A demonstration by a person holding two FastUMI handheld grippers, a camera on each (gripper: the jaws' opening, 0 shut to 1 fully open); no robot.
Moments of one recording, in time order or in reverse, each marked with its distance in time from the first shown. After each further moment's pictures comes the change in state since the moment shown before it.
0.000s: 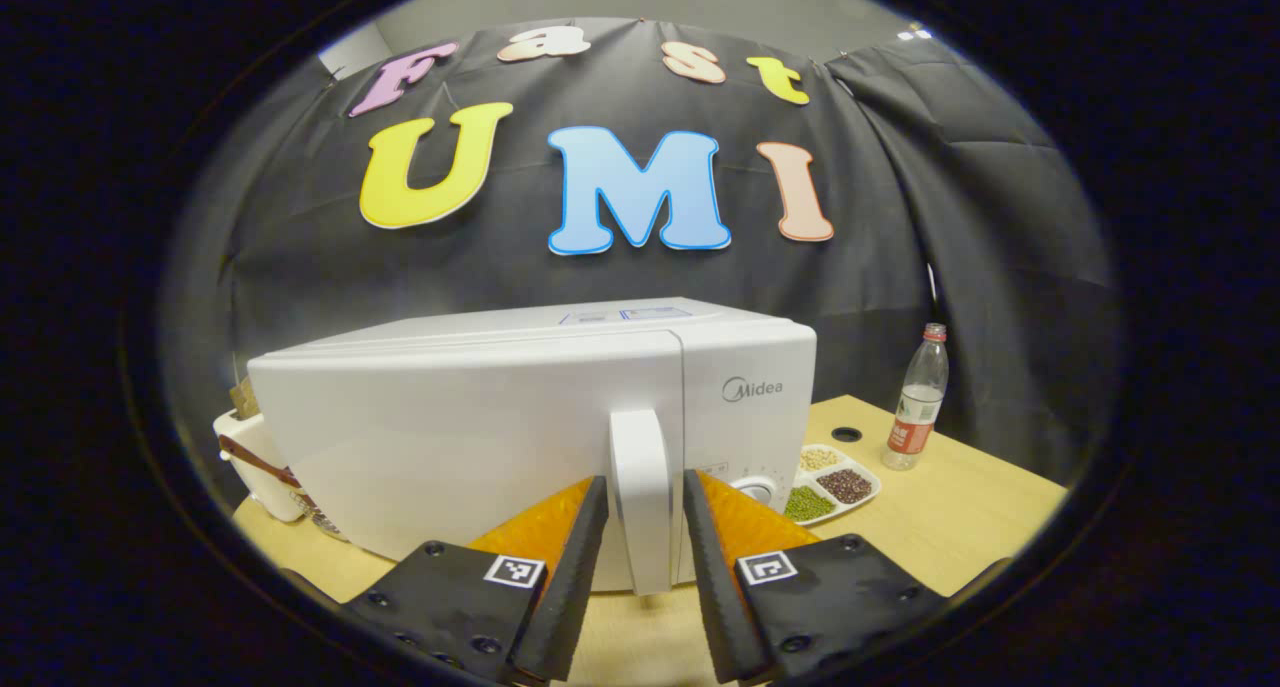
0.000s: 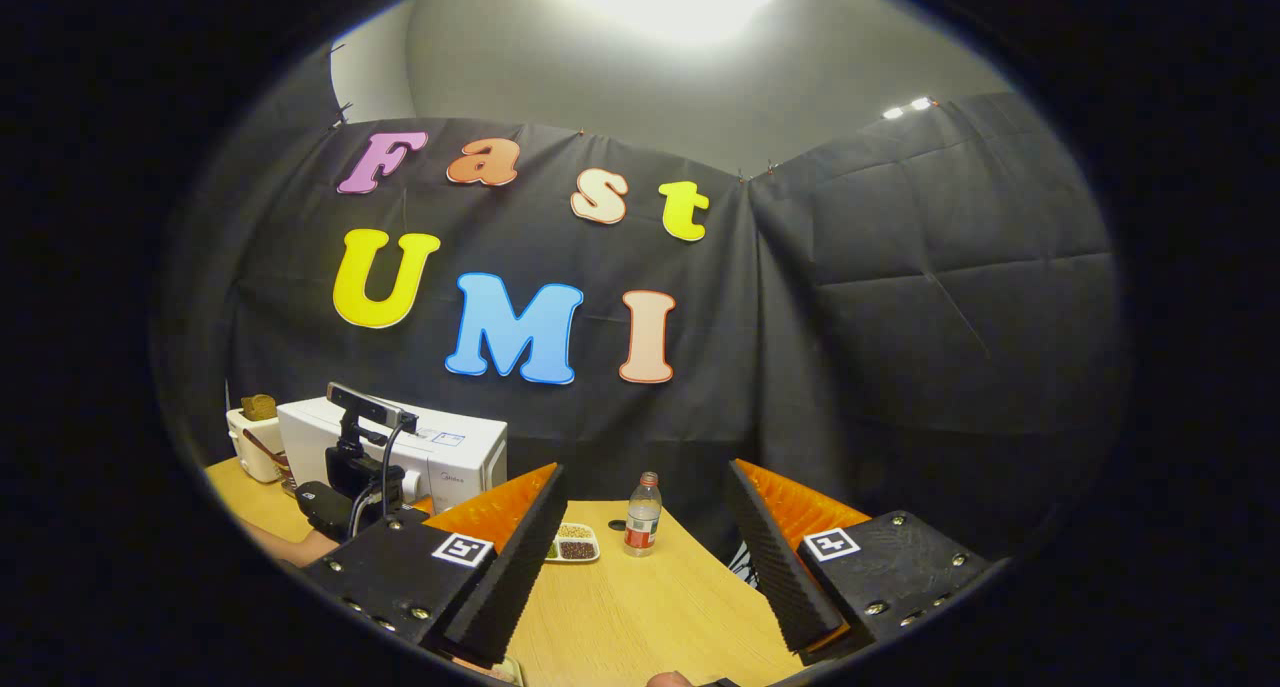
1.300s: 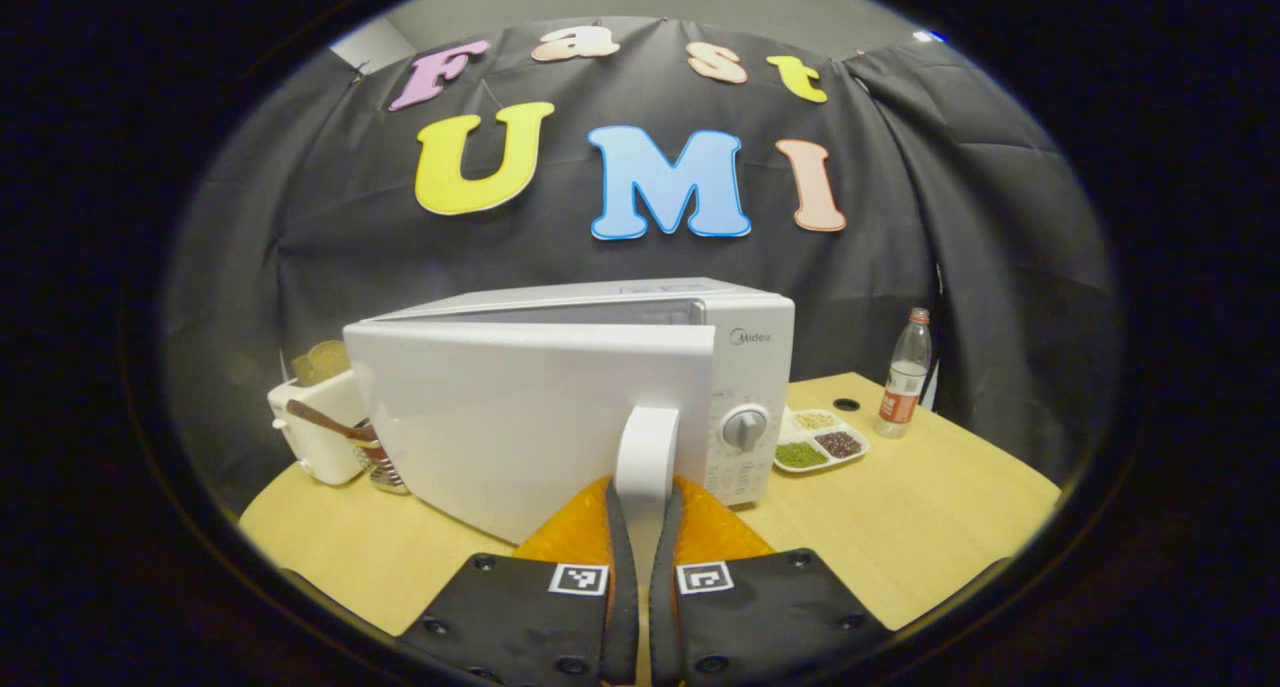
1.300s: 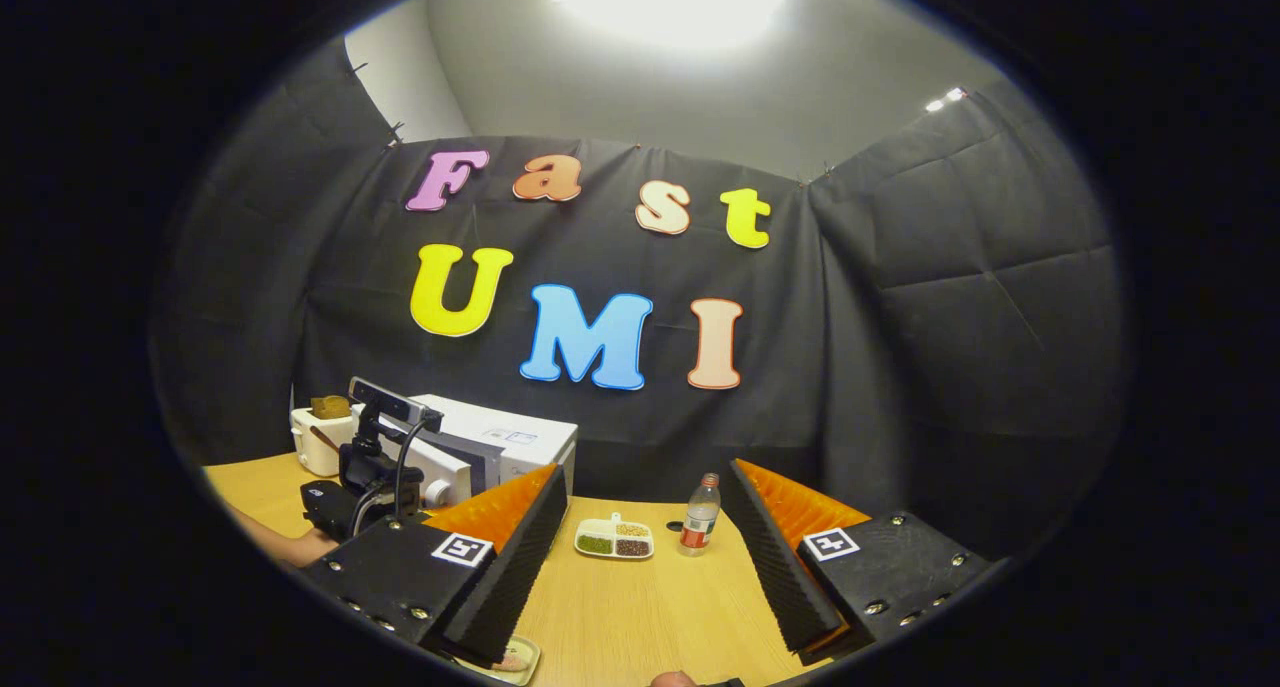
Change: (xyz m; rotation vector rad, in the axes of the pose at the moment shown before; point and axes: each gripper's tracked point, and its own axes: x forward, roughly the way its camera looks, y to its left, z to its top) left arm -0.120 0.029 -0.025 -0.037 0.061 0.104; right arm -0.033 0.028 0.003 0.011 -0.040 0.273
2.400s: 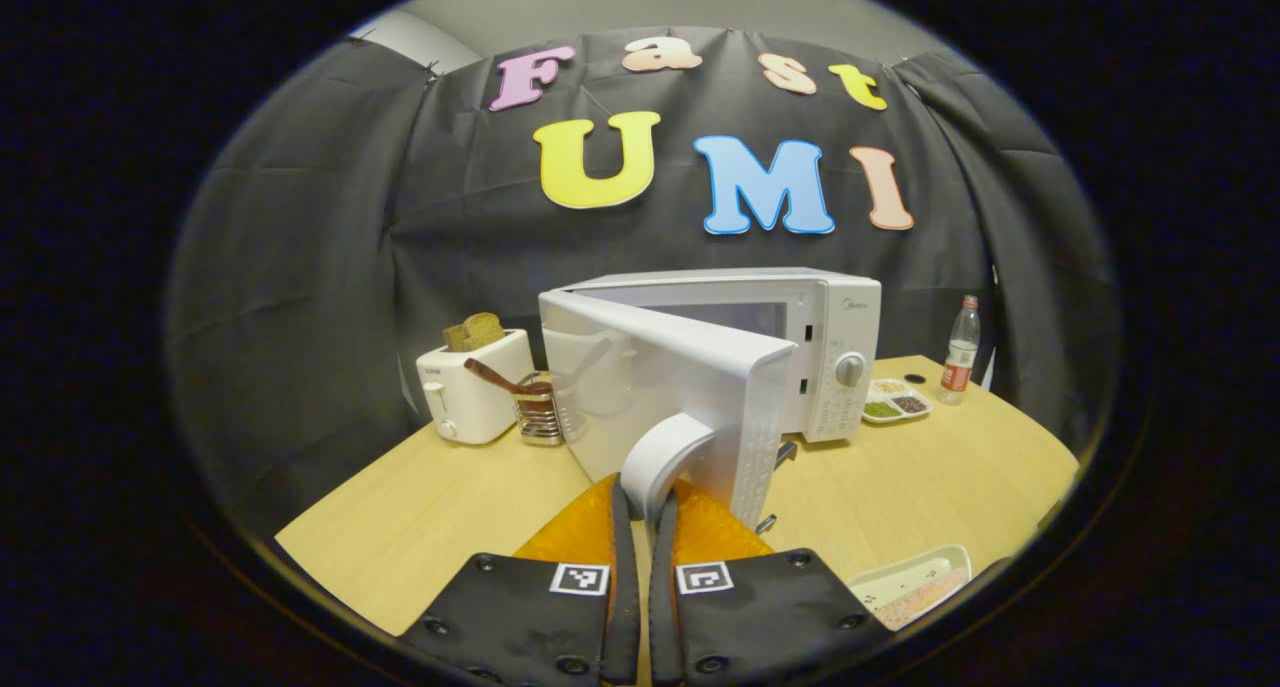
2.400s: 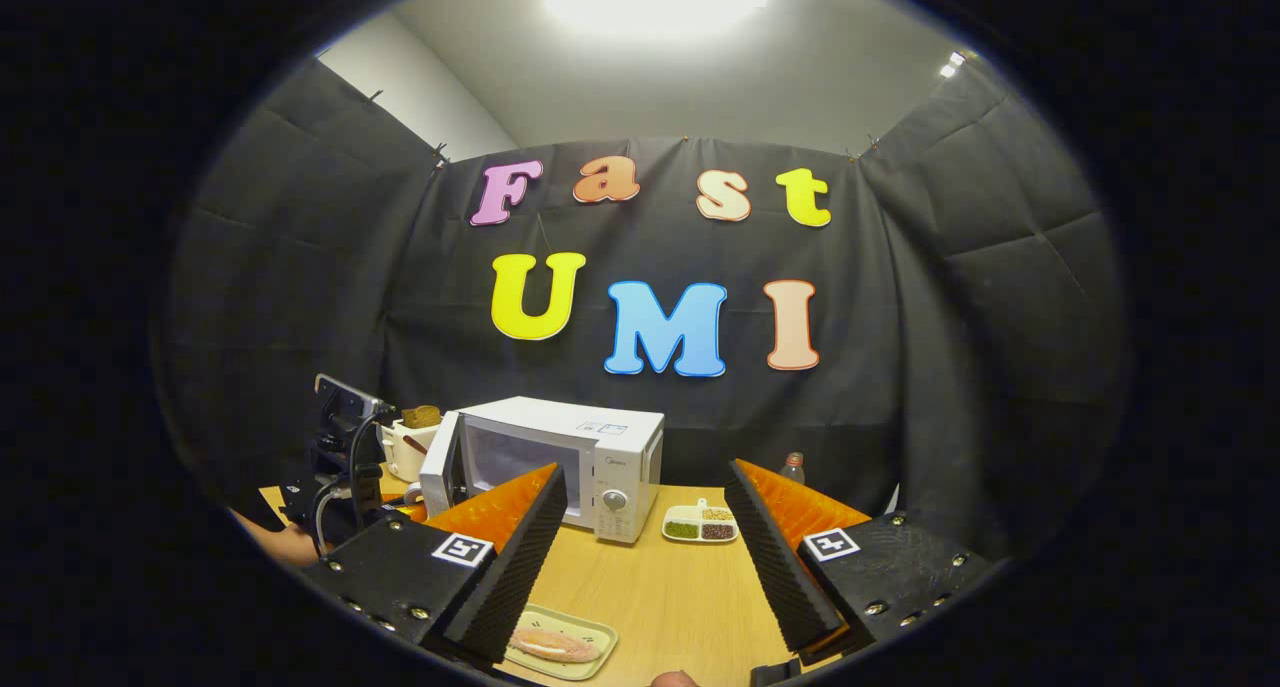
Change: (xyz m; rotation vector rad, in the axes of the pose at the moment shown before) left arm -0.132 0.128 -0.040 -0.018 0.017 0.184; right arm -0.025 0.061 -0.007 0.095 0.050 0.200
